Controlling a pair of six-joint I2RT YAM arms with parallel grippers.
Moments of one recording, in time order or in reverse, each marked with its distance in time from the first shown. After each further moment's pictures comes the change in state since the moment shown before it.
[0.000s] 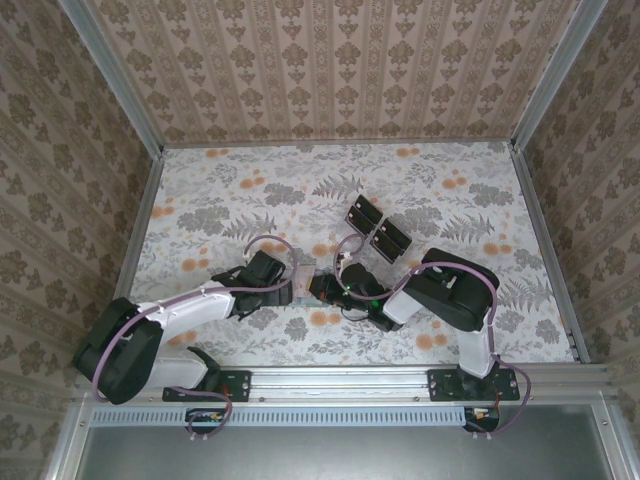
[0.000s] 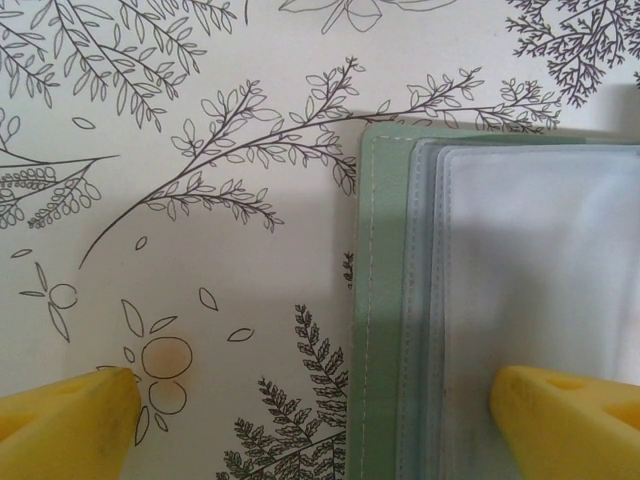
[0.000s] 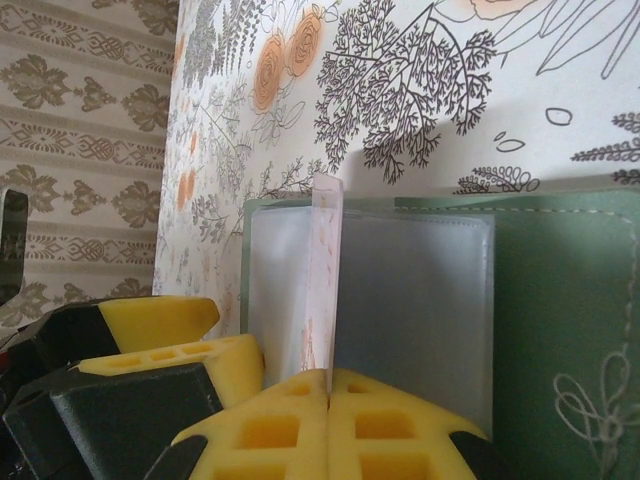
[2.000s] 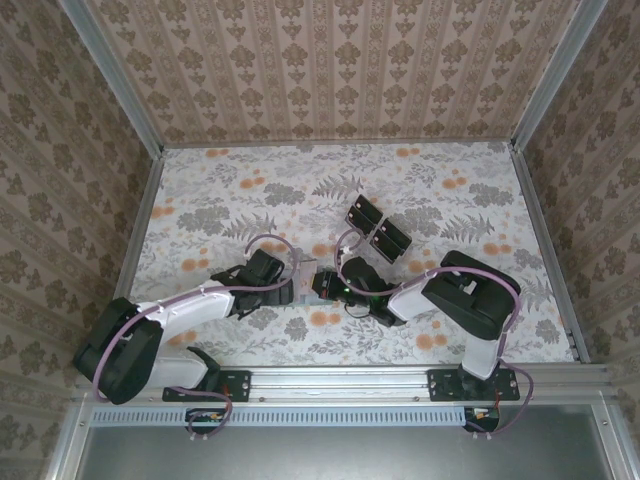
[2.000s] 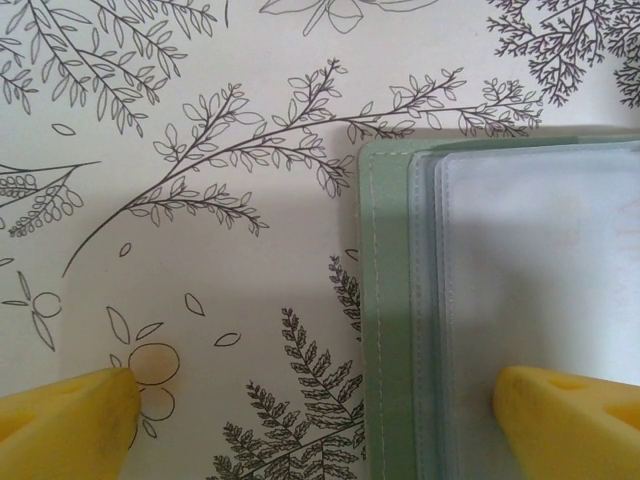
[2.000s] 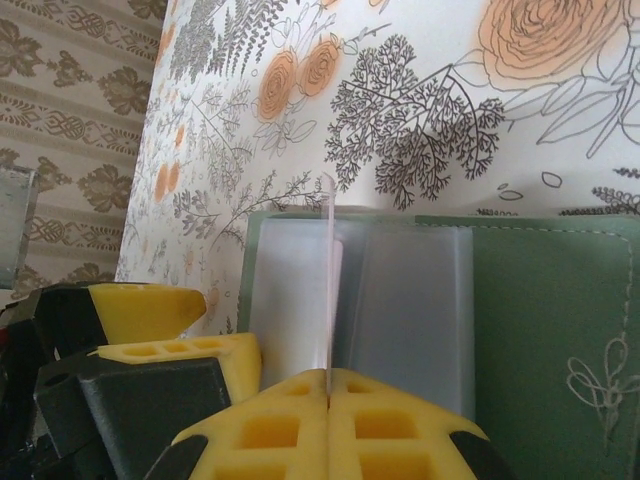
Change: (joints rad) left arm 0.013 0.000 0.004 0.004 0.027 0.025; right arm -0.013 -0.117 0.015 -0.187 0.018 -0.137
